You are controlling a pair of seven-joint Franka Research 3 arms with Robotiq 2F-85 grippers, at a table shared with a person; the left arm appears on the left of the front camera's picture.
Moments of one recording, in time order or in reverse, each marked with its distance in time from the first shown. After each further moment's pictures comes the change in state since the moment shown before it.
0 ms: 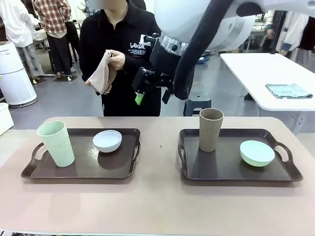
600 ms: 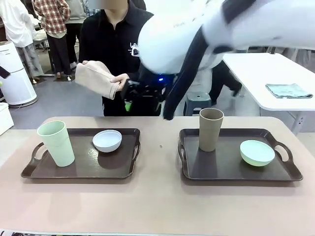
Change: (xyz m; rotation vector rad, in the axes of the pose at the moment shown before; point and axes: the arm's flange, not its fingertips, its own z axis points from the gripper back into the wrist) left arm 0.008 -0.002 -0.029 -0.083 0.034 -0.538; right arm 0.034 0.017 -0.075 -0.062 -0.070 -0.168
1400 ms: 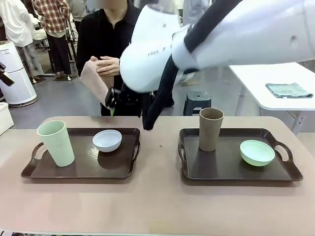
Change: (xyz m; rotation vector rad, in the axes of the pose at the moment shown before) left arm -0.018 -0.002 -0.017 -0.058 -0.004 -0.179; right arm 0.019 0.021 -0.061 0.003 0.019 -0.031
